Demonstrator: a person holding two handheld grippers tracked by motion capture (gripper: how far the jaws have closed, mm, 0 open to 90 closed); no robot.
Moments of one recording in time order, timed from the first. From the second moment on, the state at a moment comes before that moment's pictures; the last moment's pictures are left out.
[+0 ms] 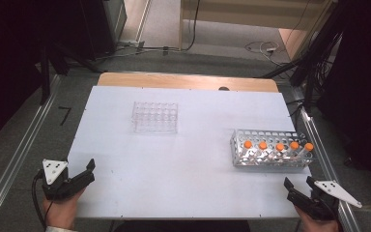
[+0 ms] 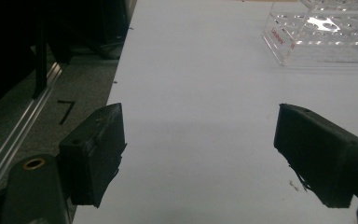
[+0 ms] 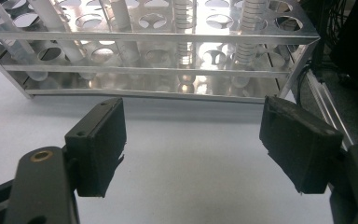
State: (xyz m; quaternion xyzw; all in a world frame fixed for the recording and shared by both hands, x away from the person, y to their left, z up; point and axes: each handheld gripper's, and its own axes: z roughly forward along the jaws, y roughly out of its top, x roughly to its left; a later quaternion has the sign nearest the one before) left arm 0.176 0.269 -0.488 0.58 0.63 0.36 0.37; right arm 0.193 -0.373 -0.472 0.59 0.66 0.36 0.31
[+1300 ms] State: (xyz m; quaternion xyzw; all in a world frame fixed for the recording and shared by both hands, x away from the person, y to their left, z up) left arm 0.182 0.262 -0.486 0.58 0.62 0.36 0.38; right arm 0.206 -0.380 -0.455 0.59 0.63 0.37 0.33
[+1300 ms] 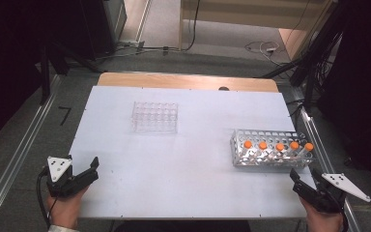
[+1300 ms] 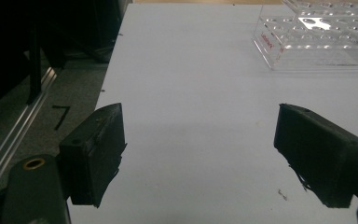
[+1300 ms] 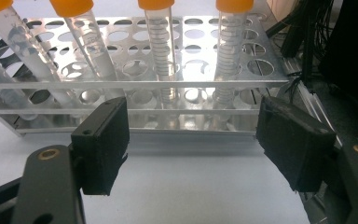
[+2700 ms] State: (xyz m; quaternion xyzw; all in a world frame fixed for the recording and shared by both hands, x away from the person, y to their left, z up) left arm 0.183 0.261 -0.487 0.59 0.62 0.36 0.38; right arm 0.270 -0.387 -0.453 0.60 0.62 0.35 0.37
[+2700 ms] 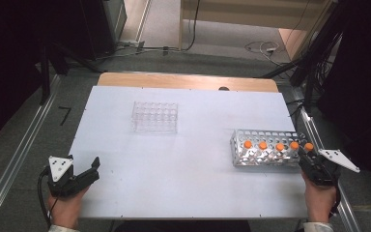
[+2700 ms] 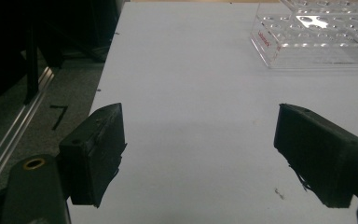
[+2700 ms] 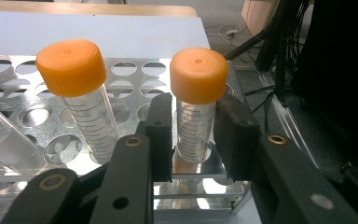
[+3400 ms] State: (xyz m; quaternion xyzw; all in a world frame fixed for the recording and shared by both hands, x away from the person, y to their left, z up) left arm 0.183 0.260 -0.487 0.59 0.62 0.36 0.38; right arm 0.255 -0.391 -0.419 0.58 0.59 0.39 0.40
